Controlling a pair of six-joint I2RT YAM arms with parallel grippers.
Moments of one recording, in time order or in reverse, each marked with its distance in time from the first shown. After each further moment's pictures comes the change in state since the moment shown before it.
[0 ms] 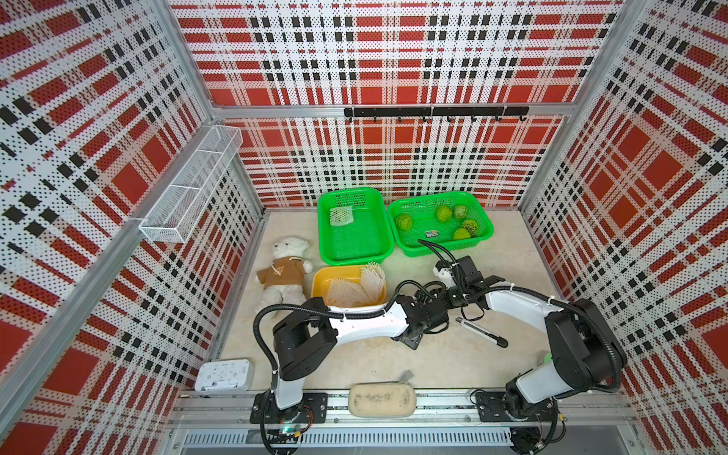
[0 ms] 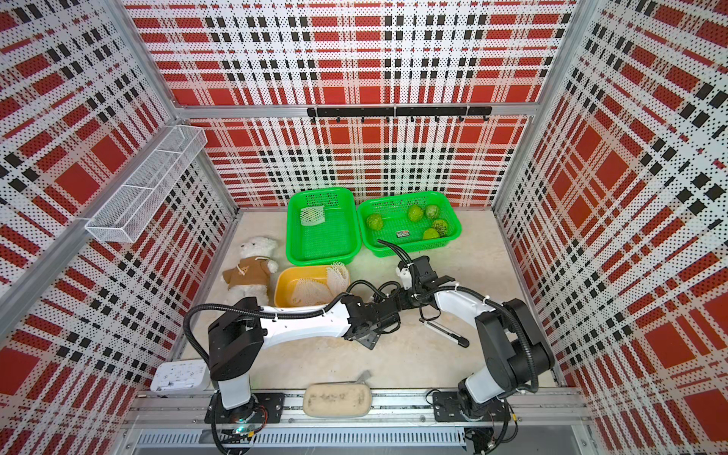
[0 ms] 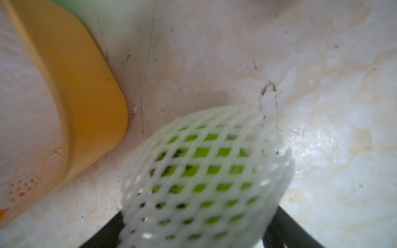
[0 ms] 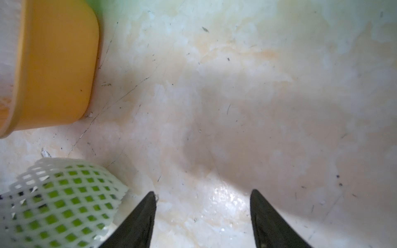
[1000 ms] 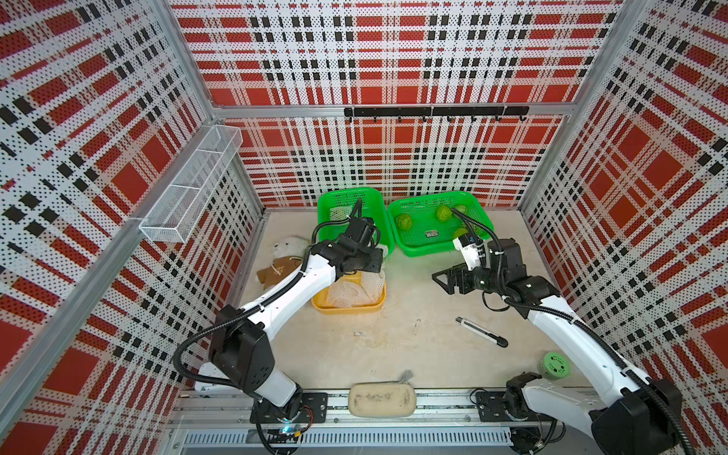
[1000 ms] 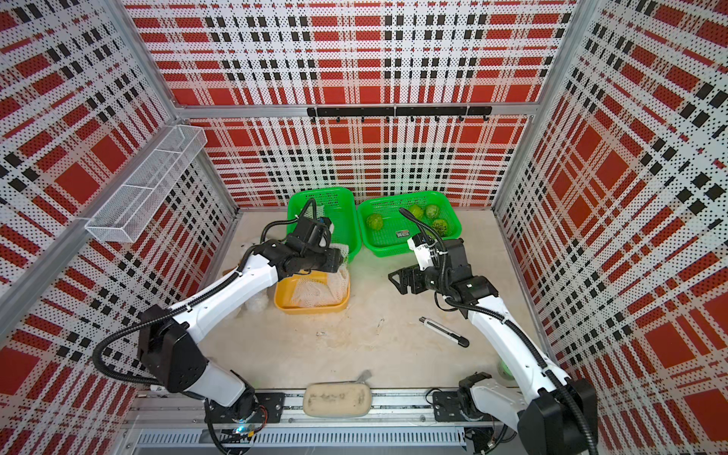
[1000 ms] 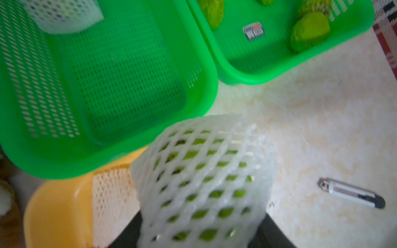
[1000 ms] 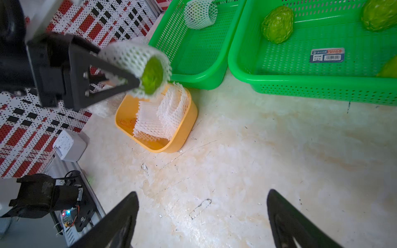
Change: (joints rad) left arm 0.622 -0.277 0.087 0.241 0.335 0.293; right arm -0.087 -0.397 0.113 -0.126 -0.189 -0.058
